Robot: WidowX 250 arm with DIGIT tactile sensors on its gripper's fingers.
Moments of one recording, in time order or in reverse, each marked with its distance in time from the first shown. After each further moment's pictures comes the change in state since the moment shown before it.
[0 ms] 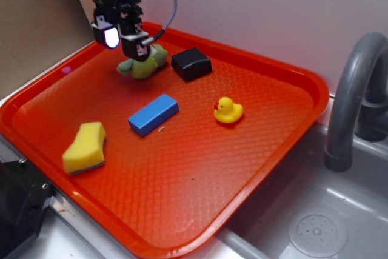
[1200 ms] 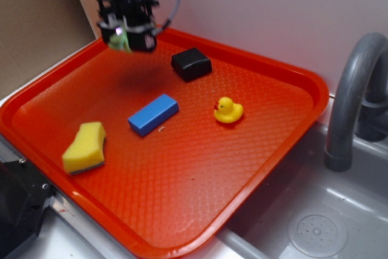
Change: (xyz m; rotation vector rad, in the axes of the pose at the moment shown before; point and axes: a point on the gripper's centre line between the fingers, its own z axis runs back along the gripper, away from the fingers) arm -0.014 -0.028 0.046 -0.033 0.002 0.212
